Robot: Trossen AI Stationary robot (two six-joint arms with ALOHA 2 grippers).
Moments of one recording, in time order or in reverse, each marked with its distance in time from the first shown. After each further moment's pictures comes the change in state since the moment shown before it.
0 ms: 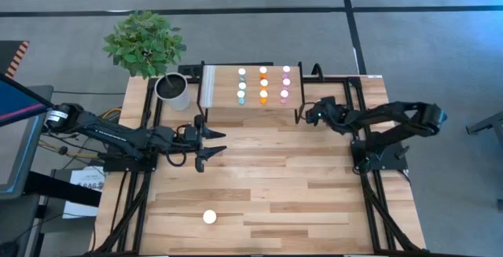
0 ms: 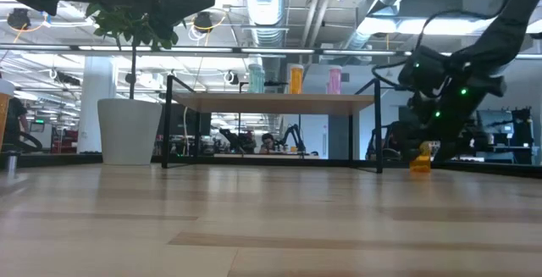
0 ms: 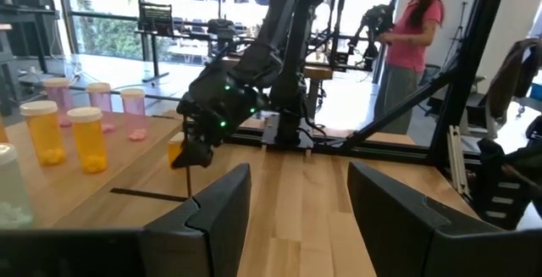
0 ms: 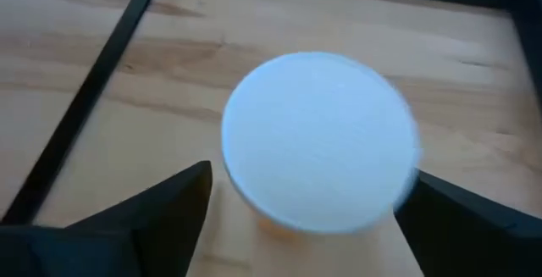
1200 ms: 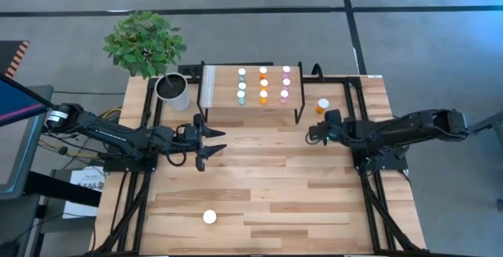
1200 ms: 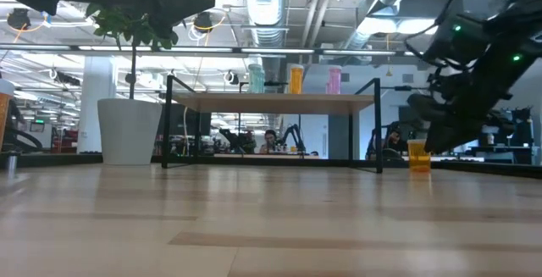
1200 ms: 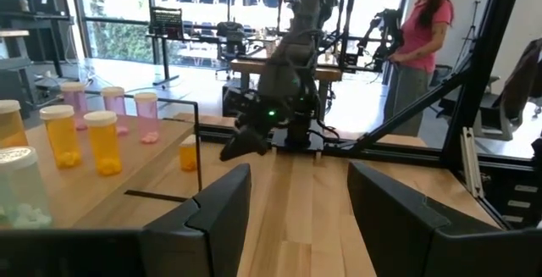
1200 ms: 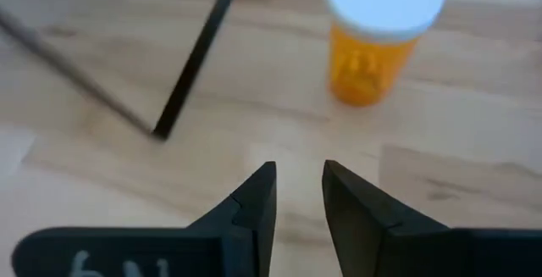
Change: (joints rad) left arm 0.001 0.000 0.000 0.005 -0.027 0.016; right arm 0.351 -0.318 0.000 -0.419 0.011 0.346
